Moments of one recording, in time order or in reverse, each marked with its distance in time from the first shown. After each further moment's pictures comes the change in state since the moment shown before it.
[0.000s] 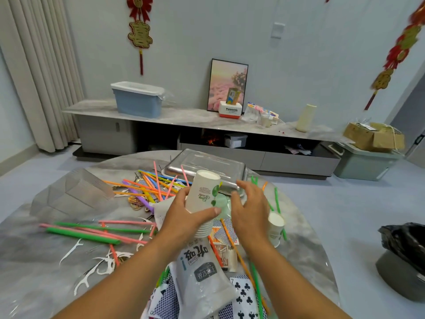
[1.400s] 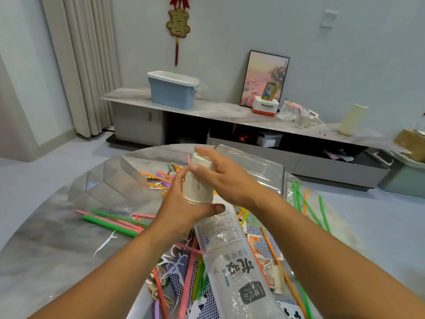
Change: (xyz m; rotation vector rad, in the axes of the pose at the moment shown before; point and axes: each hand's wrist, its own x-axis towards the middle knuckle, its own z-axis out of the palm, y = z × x) left_hand 0.032 -0.015 -0.094 0.062 0.141 0.105; right_hand 0.044 -0.107 0.090 0.173 -0.864 -0.299
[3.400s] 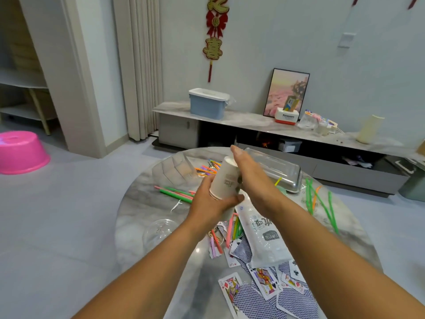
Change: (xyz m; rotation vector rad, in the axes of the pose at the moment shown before) left_hand -0.145 0.063 -0.045 -0.031 0.061 0.072; right_hand -0.124 -0.146 0.050 0.451 0.197 0.161
